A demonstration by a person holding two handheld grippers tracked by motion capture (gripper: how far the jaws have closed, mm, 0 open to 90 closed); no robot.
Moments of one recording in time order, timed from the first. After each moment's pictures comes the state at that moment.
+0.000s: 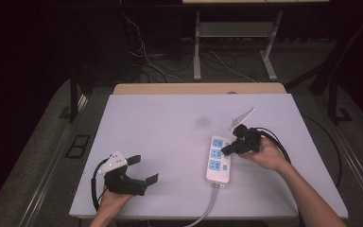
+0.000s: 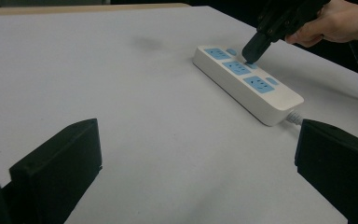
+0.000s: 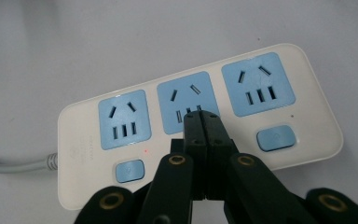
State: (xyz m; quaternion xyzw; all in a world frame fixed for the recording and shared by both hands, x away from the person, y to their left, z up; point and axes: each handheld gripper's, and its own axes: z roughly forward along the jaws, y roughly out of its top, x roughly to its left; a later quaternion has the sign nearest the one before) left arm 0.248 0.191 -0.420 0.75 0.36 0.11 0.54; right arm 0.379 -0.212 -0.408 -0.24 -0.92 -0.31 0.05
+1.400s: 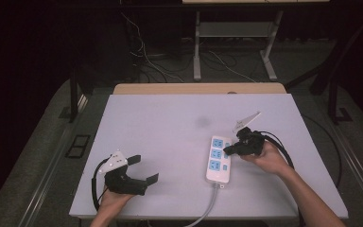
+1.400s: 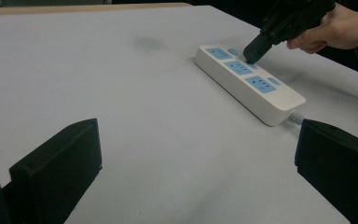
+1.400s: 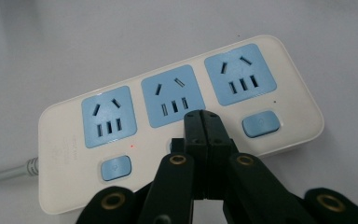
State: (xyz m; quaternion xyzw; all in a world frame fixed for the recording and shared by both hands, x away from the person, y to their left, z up) left arm 0.248 0.190 -0.420 0.75 0.36 0.11 0.54; right arm 0.370 -0.222 -0.415 -0.27 -0.90 -0.33 0.01
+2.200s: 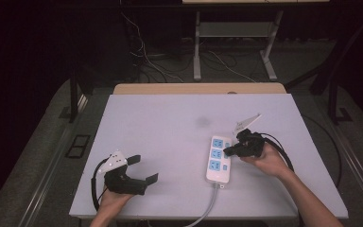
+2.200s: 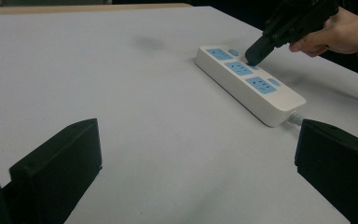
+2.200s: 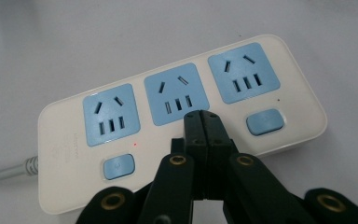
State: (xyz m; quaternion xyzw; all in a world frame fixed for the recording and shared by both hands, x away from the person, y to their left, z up) left arm 0.249 0.191 -0.420 0.75 0.36 0.11 0.54; right arm 0.364 -0.221 -0.415 -0.27 -0.91 -0.33 0.00
